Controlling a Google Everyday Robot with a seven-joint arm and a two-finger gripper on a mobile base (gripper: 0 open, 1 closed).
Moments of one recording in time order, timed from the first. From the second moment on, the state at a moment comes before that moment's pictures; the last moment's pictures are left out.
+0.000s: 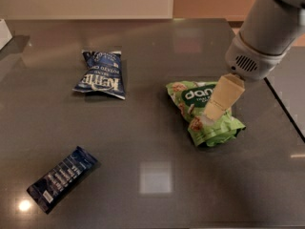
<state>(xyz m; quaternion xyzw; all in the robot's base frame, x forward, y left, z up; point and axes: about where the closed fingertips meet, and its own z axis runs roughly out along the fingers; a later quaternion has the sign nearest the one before) 0.470 -0.168 0.916 -0.44 0.89 0.01 0.11</state>
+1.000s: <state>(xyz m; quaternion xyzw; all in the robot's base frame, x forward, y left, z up) 0.478 -0.156 0.857 -0.33 0.94 0.01 0.06</state>
